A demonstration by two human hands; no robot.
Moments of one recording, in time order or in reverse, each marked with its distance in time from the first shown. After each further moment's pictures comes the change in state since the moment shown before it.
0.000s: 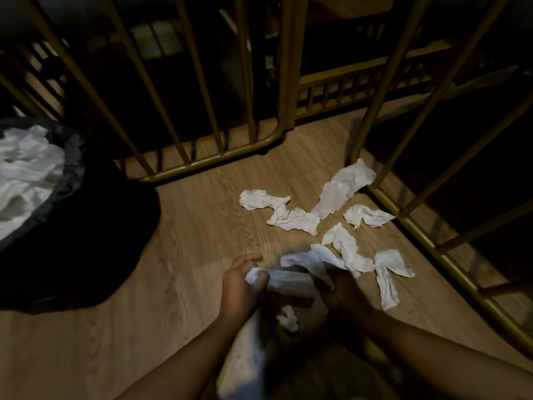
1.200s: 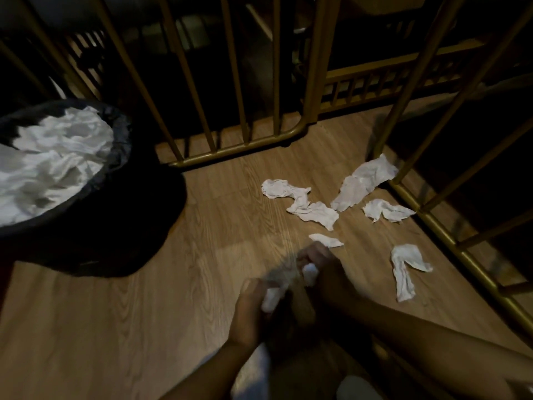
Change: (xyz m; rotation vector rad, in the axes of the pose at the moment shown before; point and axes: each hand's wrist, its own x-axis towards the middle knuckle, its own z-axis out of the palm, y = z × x) left_hand -0.078 -0.019 -0.008 0.356 -0.135 0.089; right_hand 0.005 -0.045 0.033 -0.203 -0.116 -0.205
